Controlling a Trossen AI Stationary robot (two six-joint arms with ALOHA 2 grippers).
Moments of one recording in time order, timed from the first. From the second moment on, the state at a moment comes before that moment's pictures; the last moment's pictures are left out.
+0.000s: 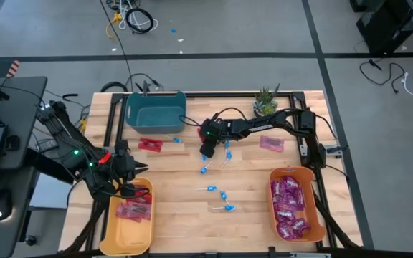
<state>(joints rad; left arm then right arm) -0.85 1.00 1.04 -1.11 -0.81 -0.85 -0.21 2.07 1.28 -0.21 0.11 0.24</state>
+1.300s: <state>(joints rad) -0.85 1.00 1.04 -1.07 -0.83 -0.82 -0.20 2.01 1.27 -0.09 -0.12 0.23</state>
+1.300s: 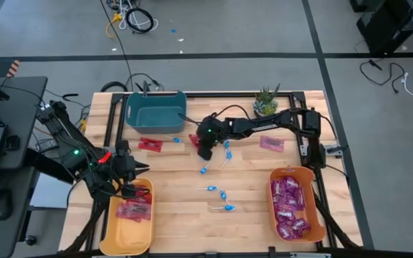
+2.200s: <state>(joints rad) -0.85 1.18 1.04 -1.07 -0.94 -0.63 -0.16 2.00 1.27 0.48 -0.88 0.40</state>
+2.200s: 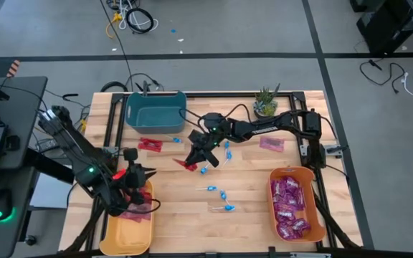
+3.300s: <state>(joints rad) -0.80 1.20 1.04 -0.69 -0.97 -0.42 -0.02 2.00 1.27 0.75 -0.86 0.11</state>
